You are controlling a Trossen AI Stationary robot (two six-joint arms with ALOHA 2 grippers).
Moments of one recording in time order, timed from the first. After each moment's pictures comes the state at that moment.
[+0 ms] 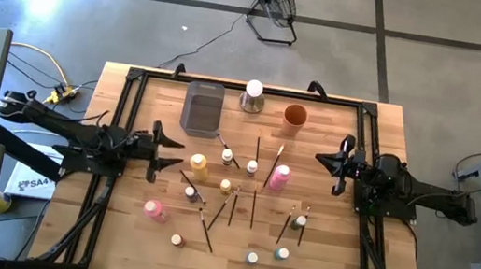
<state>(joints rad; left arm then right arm) -0.19 0.45 0.07 0.37 -0.31 -0.01 -0.14 0.01 0.01 0.09 0.05 0.07</state>
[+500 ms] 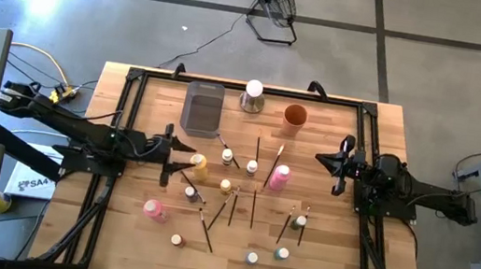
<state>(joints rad) -0.19 0.79 0.28 0.31 -0.32 -0.05 -0.14 0.01 0.01 0.09 0.05 0.07</state>
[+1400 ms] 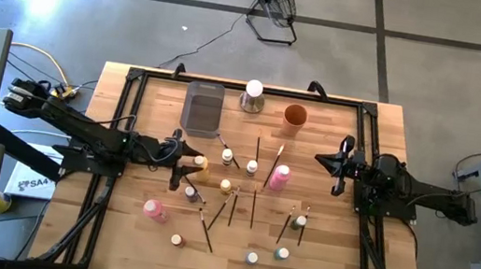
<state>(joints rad) -0.19 1.01 0.32 0.42 -0.34 -0.16 -0.14 0.01 0.01 0.08 0.05 0.07</state>
